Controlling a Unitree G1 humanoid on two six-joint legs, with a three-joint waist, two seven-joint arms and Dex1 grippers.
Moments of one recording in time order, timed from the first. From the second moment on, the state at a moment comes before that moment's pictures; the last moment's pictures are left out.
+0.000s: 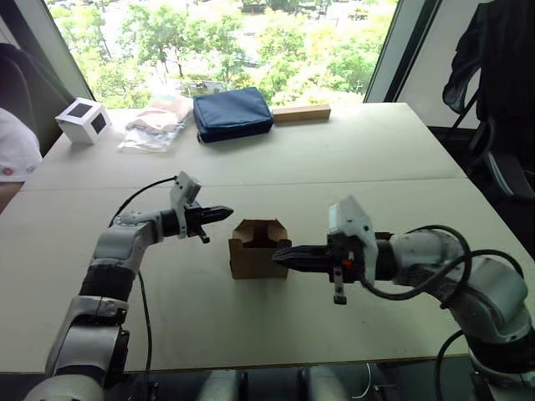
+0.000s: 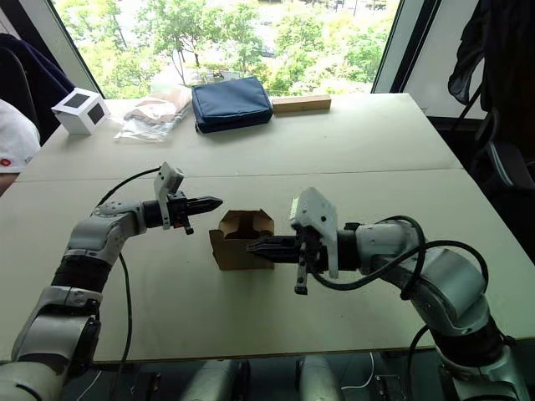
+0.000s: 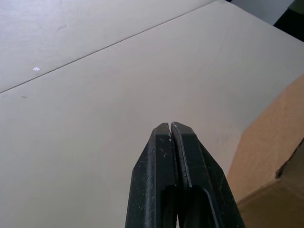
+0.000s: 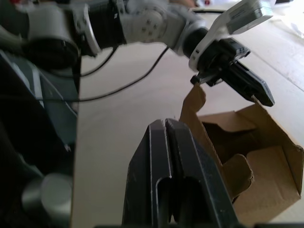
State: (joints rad) left arm -0.69 0.49 -0.04 0.50 -0.37 0.44 -1.03; right arm -0.44 -0.68 0.17 -0.68 0.62 0.85 0.75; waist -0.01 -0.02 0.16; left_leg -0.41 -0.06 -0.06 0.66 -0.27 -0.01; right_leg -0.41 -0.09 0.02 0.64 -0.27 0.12
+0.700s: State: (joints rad) left arm -0.60 0.47 -0.11 0.43 -0.32 0.47 -1.19; right arm -0.44 -0.68 0.31 -0.66 0.44 0.79 0.73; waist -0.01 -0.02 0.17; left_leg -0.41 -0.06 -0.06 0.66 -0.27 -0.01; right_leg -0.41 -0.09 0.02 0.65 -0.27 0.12
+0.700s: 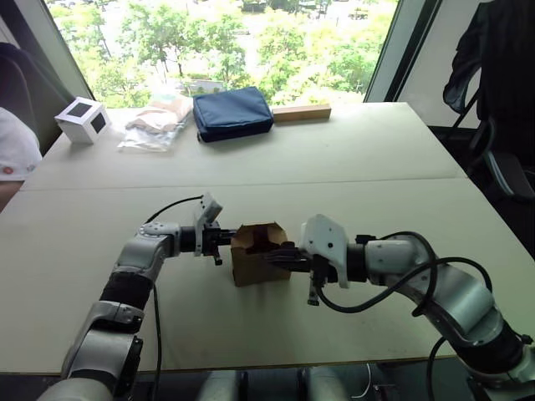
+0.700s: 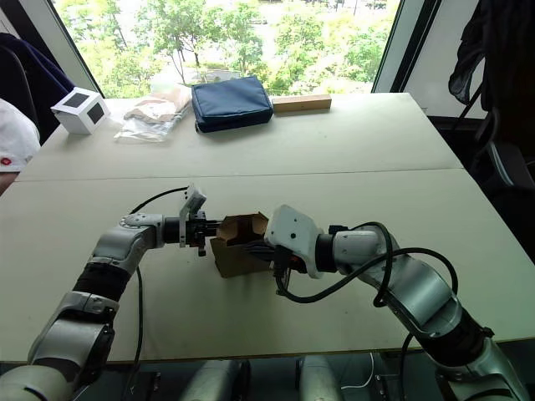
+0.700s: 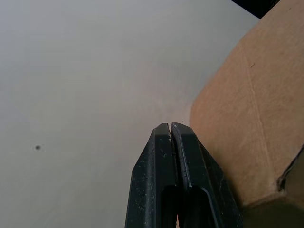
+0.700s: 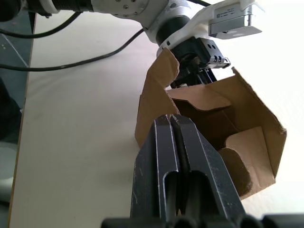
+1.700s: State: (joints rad) left arm -0.55 0.54 -0.08 0.31 -0.34 0.53 -1.20; right arm -0.47 -0.60 0.40 -0.42 0.29 0.61 0.83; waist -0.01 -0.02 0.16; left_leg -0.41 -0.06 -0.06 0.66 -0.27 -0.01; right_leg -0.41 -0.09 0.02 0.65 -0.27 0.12
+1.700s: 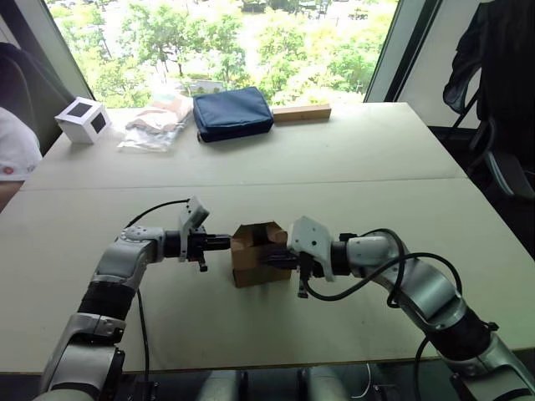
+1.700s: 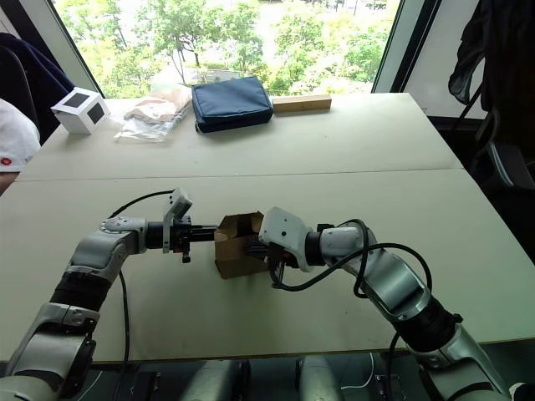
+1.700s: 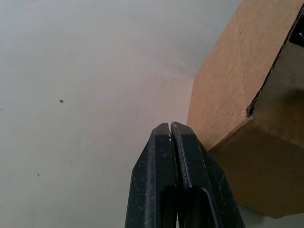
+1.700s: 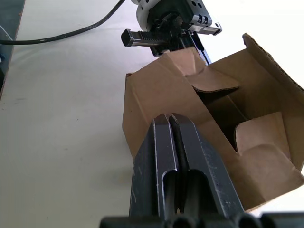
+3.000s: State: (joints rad) left arm -0.30 0.70 -0.02 -0.36 -0.64 0.88 -0.98; right arm -0.52 -0.50 0.41 -0.33 0.24 0.55 0.90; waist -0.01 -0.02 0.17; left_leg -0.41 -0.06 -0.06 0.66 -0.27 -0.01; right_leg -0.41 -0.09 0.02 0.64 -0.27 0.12
